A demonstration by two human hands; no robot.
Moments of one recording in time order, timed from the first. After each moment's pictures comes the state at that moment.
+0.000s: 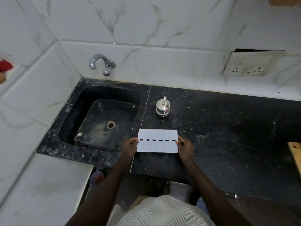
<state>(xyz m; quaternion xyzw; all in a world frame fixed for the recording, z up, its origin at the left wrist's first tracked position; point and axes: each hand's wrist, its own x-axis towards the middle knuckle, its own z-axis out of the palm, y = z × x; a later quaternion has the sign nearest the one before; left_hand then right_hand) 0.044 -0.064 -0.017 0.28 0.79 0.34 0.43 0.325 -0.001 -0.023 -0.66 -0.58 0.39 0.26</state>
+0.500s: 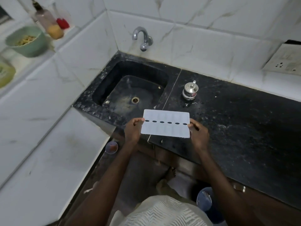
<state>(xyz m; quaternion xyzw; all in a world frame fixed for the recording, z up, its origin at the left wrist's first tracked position) 0.048 -0.186 0.094 0.19 0.81 0.47 0.31 0.295 -0.074 0.069 -0.61 -0.55 0.47 0.33</state>
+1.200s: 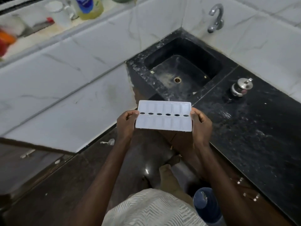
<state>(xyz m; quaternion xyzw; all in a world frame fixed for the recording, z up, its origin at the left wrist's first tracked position) 0.061 -0.444 0.130 -0.01 0.77 0.60 0.22 0.223 -0.247 0.139 -0.47 -0.59 0.58 0.32</state>
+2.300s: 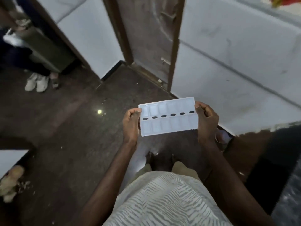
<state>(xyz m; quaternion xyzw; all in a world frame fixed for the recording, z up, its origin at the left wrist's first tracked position) 0.218 -0.710 0.132 -0.53 0.50 0.63 -0.26 0.045 -0.545 0.122 0.01 -0.76 0.62 -0.16</state>
